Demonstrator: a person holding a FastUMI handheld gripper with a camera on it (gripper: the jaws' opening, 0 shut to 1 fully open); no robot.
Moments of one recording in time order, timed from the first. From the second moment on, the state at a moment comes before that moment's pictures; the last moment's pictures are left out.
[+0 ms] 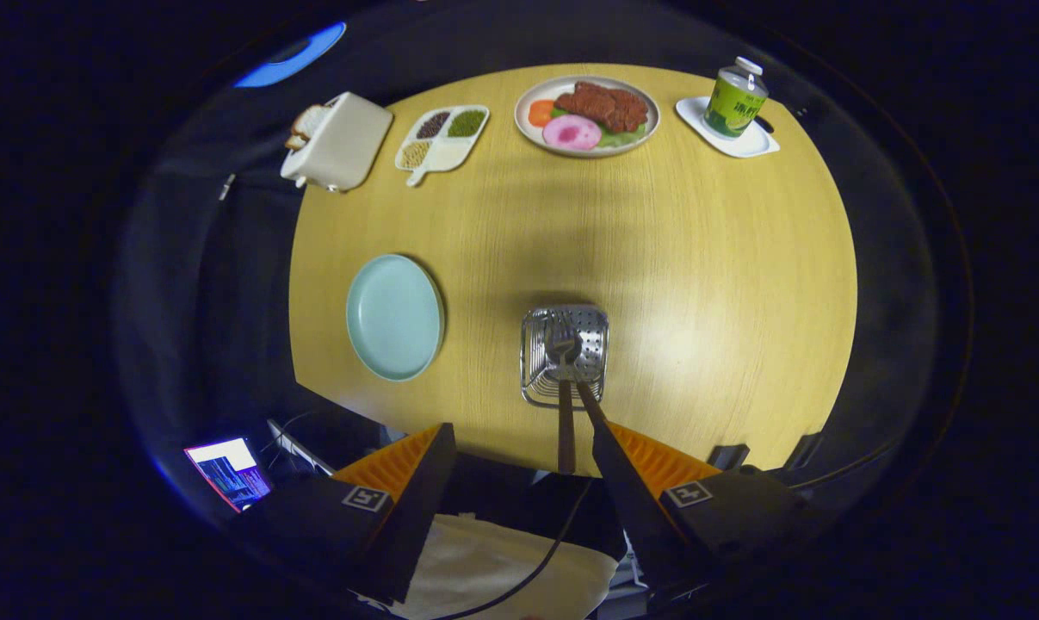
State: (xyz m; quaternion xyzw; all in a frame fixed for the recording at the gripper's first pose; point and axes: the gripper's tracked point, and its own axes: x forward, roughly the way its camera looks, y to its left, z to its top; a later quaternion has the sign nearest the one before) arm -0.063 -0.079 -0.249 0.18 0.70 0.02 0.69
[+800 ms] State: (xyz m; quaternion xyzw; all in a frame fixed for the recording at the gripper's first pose) arm 0.013 -0.167 -0.005 0.07 0.20 -0.07 0.97
